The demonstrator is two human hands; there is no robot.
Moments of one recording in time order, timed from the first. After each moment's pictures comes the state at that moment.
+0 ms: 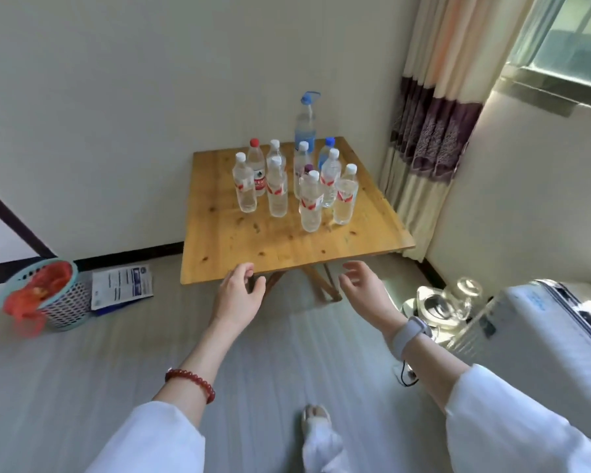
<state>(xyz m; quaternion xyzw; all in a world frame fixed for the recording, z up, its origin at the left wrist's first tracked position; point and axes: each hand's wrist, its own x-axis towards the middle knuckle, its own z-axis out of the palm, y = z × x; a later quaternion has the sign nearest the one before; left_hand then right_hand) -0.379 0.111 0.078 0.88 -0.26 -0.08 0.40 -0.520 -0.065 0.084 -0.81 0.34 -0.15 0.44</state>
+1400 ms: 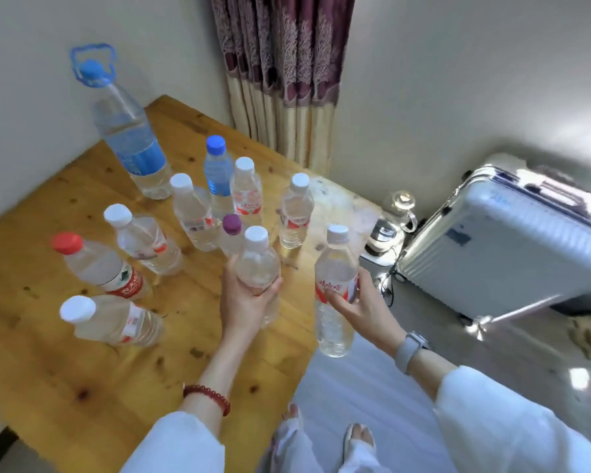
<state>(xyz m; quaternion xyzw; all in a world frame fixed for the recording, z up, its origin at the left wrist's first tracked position) -0.079 -0.199 -0.028 0.68 -0.46 -0.34 0.46 -0.285 -0.197 0.001 -0.55 0.65 -0.24 0.46</state>
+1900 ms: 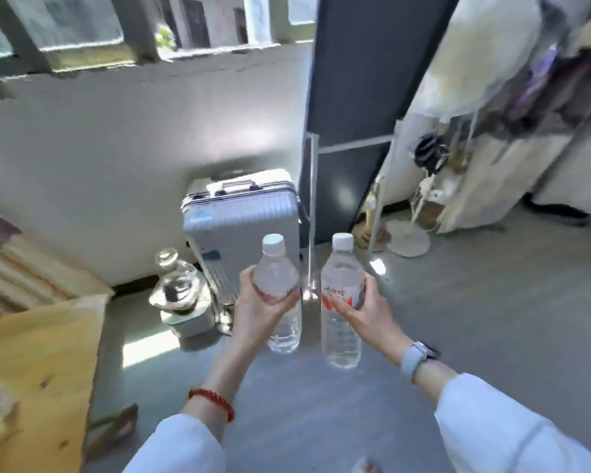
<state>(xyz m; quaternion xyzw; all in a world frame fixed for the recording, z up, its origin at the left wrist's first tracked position) -0.528 -0.089 0.032 0.38 -0.72 -0.53 0.25 -0.663 0.066 0.045 -0.28 0.82 -0.44 0.23</state>
